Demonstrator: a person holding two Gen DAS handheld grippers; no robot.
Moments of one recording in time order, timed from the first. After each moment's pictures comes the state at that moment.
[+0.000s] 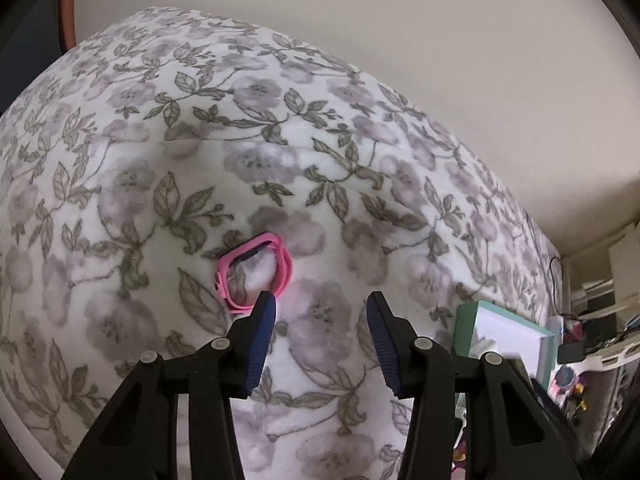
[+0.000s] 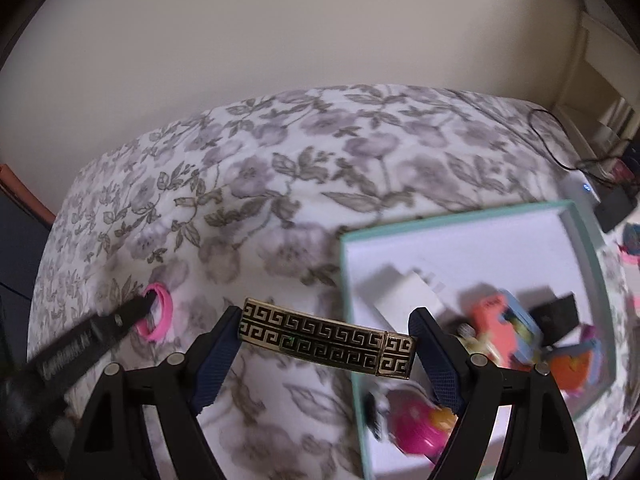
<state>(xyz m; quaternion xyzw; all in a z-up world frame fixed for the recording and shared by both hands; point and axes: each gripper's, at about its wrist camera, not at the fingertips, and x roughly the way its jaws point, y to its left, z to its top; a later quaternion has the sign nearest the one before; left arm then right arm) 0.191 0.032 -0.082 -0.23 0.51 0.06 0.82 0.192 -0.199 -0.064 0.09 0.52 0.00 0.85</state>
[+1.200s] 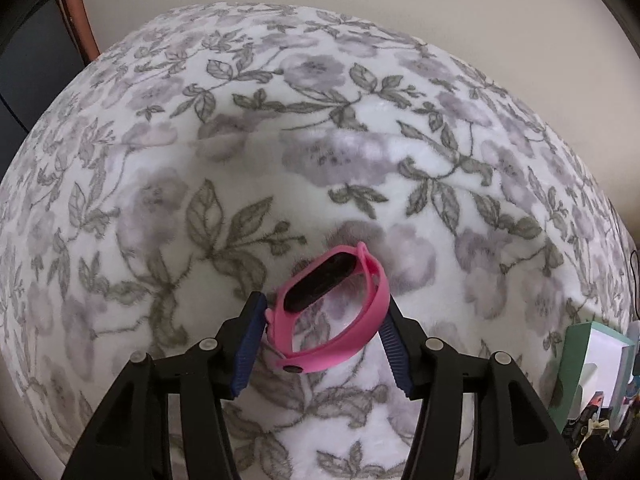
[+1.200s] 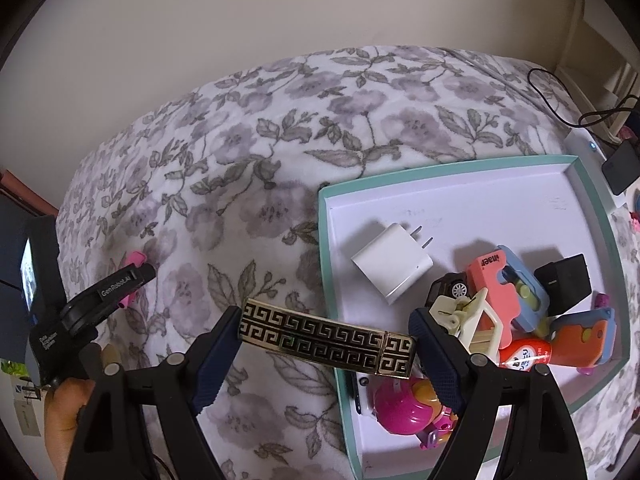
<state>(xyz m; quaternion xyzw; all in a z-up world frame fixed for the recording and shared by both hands) 0.229 0.054 -0.141 -0.13 0.55 0.14 0.81 0.187 -0.215 -0.088 0.11 0.56 0.02 0.82</state>
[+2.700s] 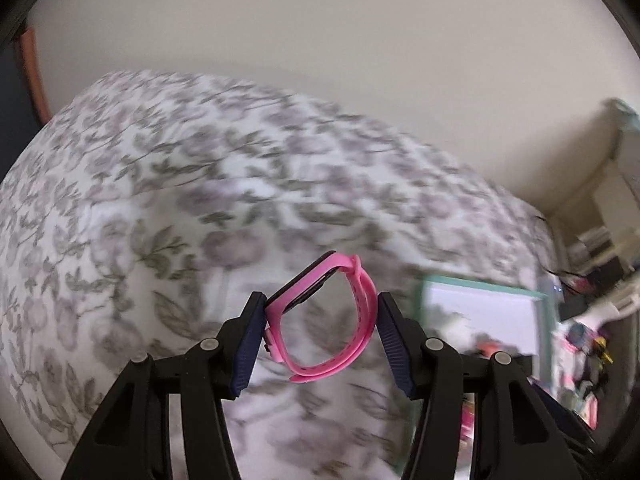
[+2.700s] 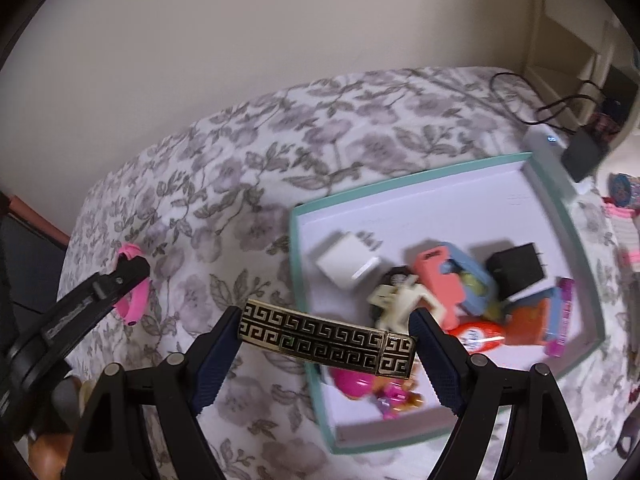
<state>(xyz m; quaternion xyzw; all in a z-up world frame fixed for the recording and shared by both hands) 0.169 -0.049 -0.040 -0.13 0.48 0.00 0.87 0.149 -0.258 -0.050 0.15 0.53 0.00 0.84</state>
